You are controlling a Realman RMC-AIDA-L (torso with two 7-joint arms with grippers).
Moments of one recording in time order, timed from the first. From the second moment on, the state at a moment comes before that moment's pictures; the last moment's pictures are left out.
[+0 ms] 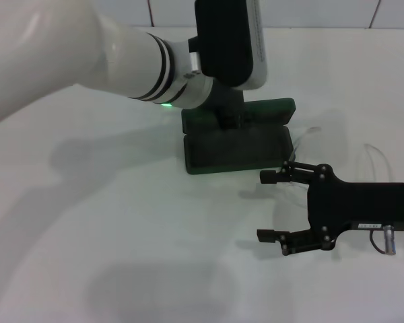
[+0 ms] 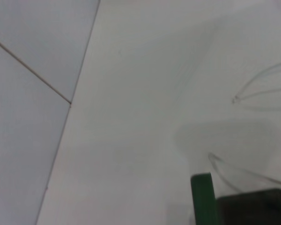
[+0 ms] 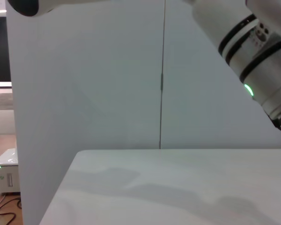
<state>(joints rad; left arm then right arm) -0.74 -2.10 1.78 1.14 2.40 0.88 -1.98 0.51 1.96 -1.47 -0.37 -1.25 -1.53 0.79</state>
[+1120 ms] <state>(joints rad) -0.32 -2.09 1.36 0.91 1.17 1.13 -1.24 0.57 2.02 -1.36 -1.37 -2.44 -1.67 2.14</state>
